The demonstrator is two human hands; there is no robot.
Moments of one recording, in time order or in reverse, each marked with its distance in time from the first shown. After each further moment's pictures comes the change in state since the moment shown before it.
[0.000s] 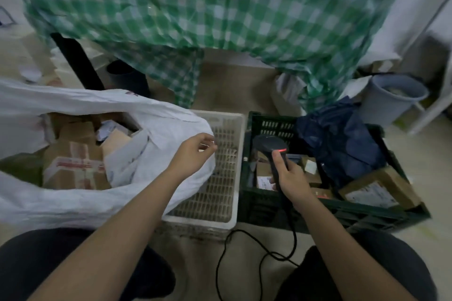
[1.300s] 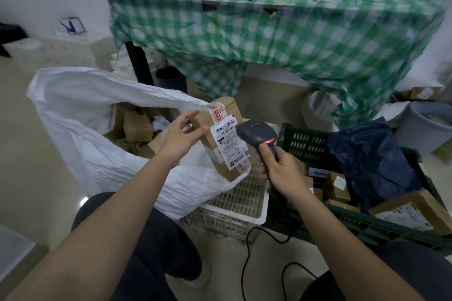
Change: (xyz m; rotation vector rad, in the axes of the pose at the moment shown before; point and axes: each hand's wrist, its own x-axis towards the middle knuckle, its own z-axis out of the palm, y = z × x) left_hand -0.054 -0.018 -0.103 -0.573 0.281 -0.066; right_hand -0.062 -0.051 0.072 -0.100 -0.188 -0.377
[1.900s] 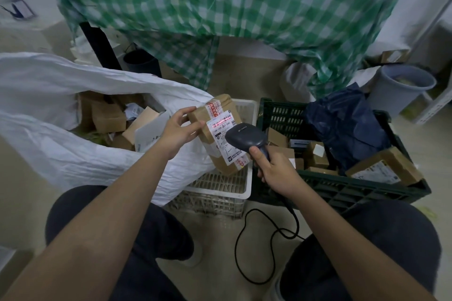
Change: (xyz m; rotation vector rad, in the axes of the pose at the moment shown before) left_hand 0.007 -0.033 0.039 0.012 -0.123 -0.161; right_hand -0.040 0.026 -0.022 -0.222 -0.083 0.035
